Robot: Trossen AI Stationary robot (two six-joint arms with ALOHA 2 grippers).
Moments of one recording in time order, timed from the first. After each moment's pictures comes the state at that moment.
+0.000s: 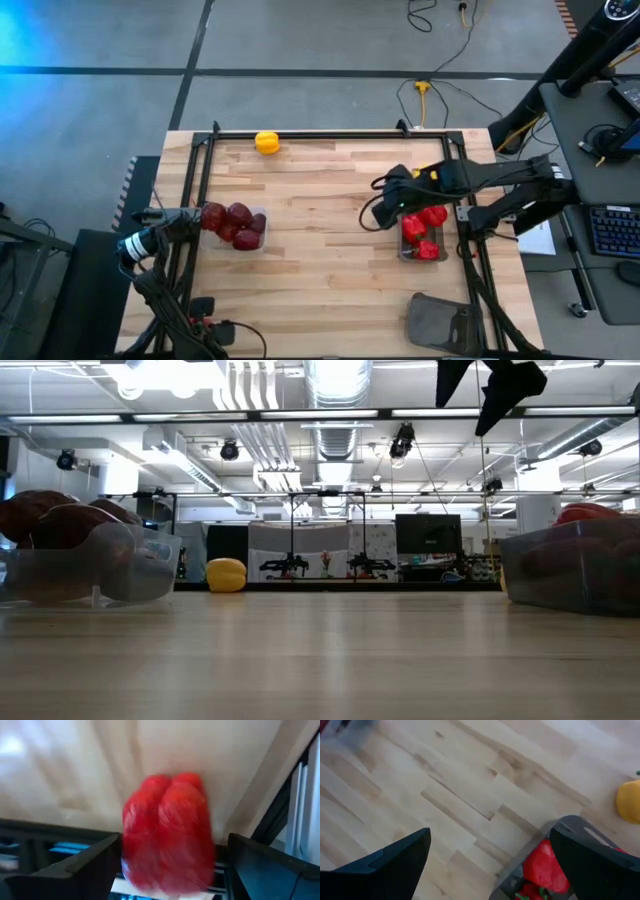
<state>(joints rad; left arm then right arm) -1.08 2.03 1.45 -1.28 0.32 -1.07 0.11 1.40 1.46 -1.26 0.23 1.03</state>
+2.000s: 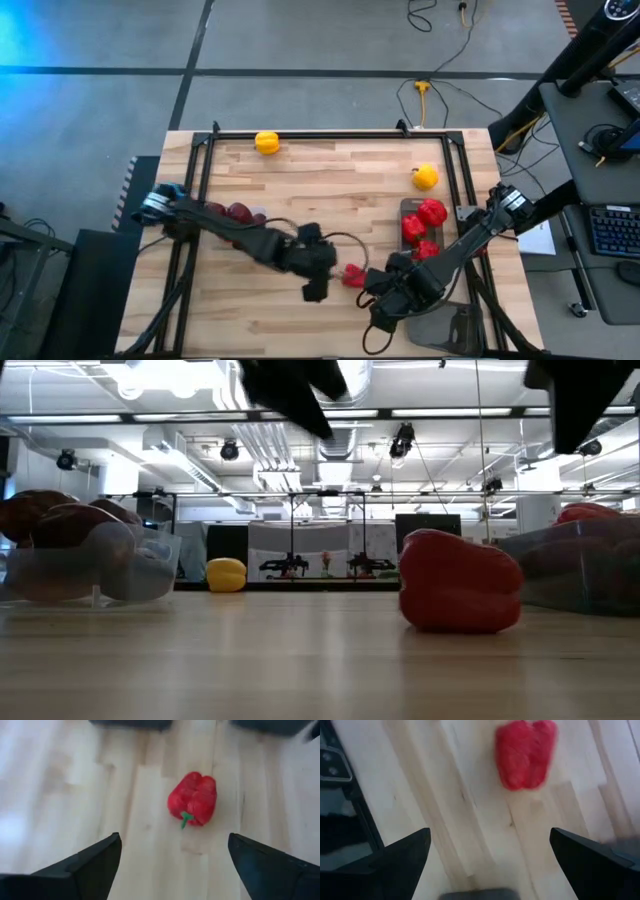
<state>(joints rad) -0.38 1.85 1.55 -0.69 -0.33 -0.38 0.63 1.80 1.50 -1.03 0.16 0.99</state>
